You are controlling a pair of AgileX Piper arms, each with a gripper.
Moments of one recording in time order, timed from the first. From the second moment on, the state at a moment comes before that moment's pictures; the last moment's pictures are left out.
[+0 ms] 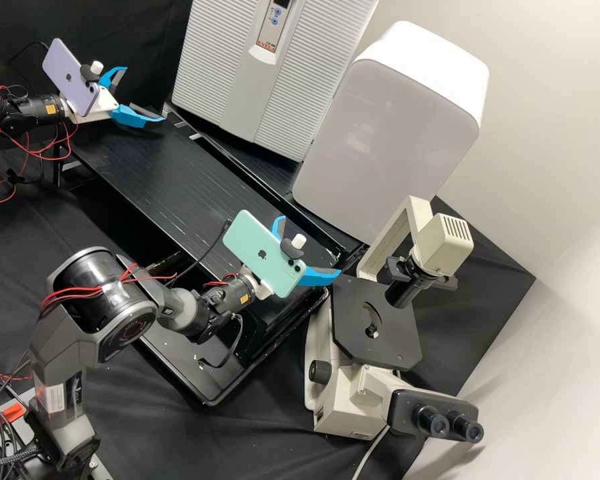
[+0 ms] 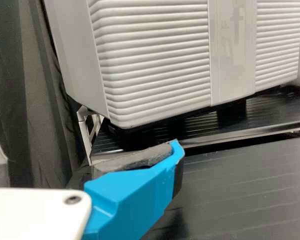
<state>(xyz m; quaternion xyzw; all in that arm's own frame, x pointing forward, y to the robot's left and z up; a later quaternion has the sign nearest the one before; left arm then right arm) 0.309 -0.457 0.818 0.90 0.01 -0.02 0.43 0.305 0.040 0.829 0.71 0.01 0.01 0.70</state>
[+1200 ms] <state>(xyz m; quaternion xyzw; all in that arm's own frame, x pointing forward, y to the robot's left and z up) 0.309 -0.457 0.818 0.90 0.01 -0.02 0.43 0.244 0.045 0.799 0.72 0.07 0.03 0.69</state>
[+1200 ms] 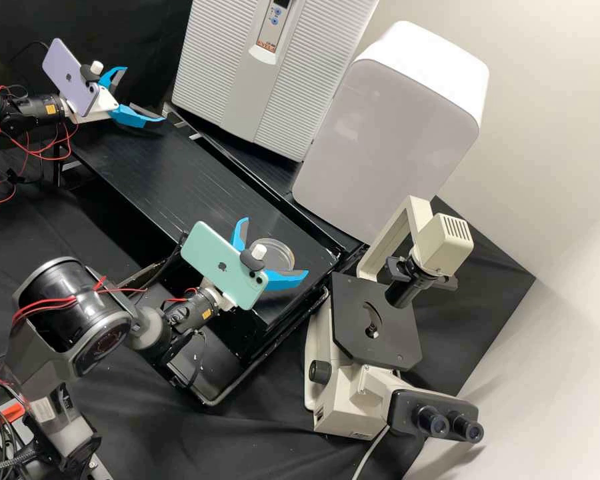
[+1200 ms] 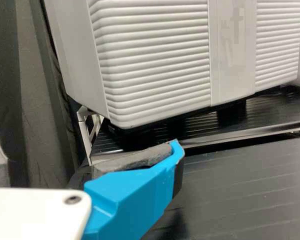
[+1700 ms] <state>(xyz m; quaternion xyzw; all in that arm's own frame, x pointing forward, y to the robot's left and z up) 0.309 -0.457 0.818 0.90 0.01 -0.02 0.43 0.251 0.037 0.780 0.71 0.08 0.01 0.70</state>
